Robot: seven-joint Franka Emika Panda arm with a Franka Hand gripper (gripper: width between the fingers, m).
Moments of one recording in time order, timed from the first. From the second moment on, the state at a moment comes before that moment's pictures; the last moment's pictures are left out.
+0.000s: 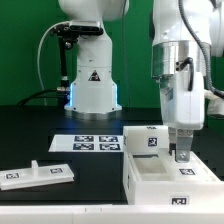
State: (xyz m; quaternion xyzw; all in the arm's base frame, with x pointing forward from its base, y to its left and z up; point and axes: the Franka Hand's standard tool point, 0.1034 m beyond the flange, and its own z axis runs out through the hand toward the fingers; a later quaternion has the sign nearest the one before) arm 0.589 0.099 0.067 -0.64 0.76 -0.08 0.09
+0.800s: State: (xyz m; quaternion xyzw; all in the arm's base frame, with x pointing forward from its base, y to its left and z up) arm 0.592 0.096 0.069 -0.64 0.76 -0.10 0.09
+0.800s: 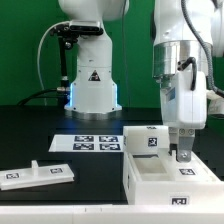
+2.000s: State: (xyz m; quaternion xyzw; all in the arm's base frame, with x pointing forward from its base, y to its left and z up) arm 0.580 0.007 0.043 -0.67 0.72 -0.18 0.08
